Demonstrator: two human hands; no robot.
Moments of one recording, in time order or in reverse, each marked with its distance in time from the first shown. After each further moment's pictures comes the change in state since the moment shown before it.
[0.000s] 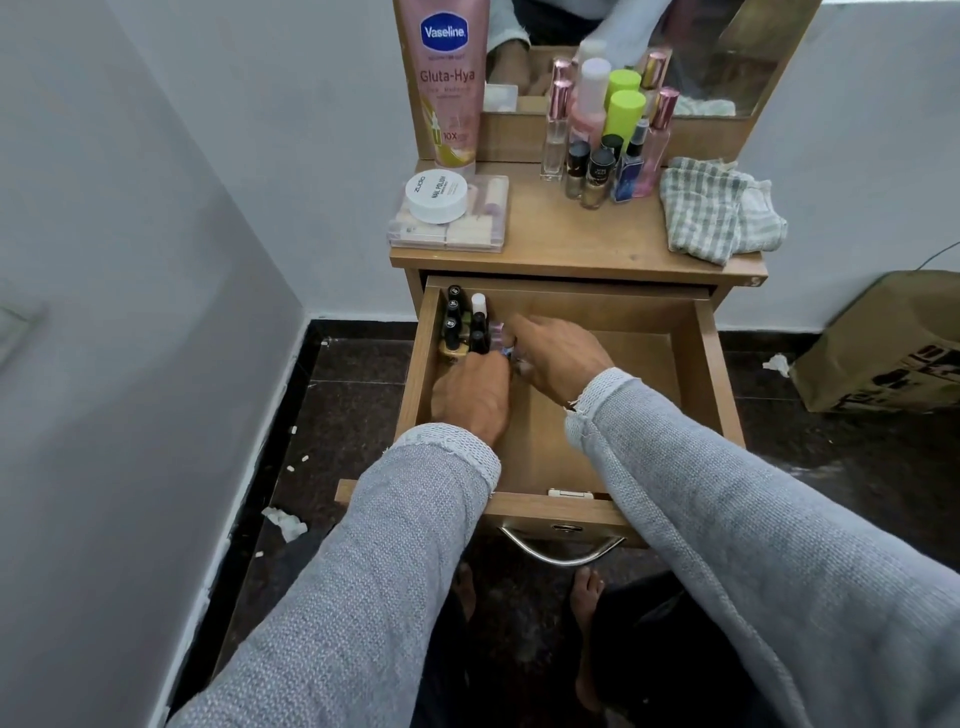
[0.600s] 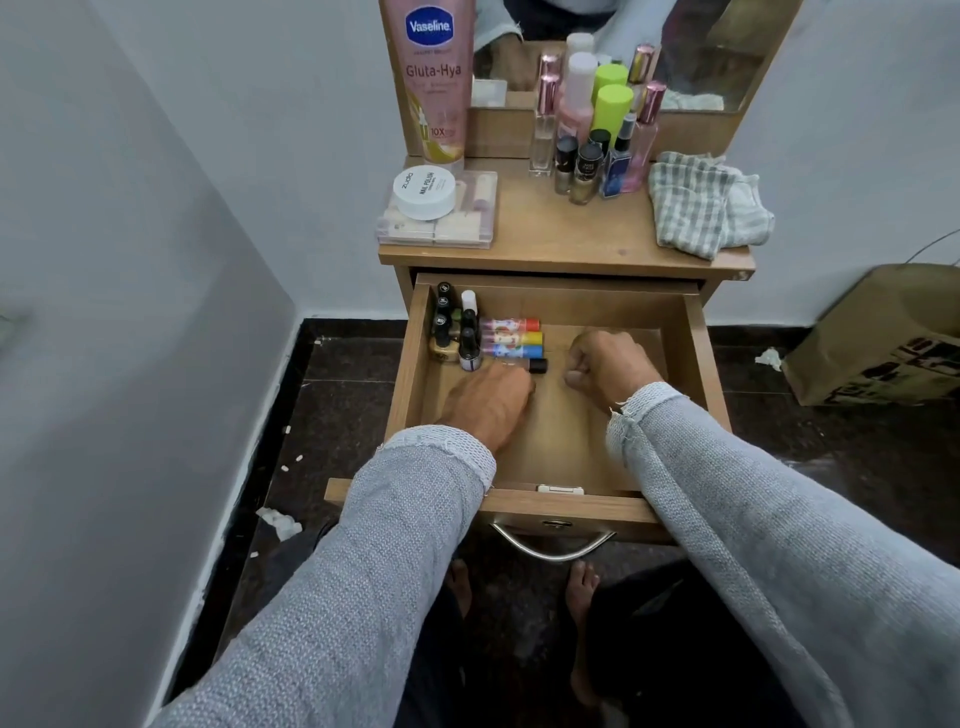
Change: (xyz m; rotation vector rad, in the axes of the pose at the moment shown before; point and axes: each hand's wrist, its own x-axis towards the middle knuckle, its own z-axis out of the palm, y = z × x) left_hand 0.000 0.007 0.011 0.016 -0.133 0.290; right_hand -0.030 0.052 0.008 0.196 -0.112 0.418
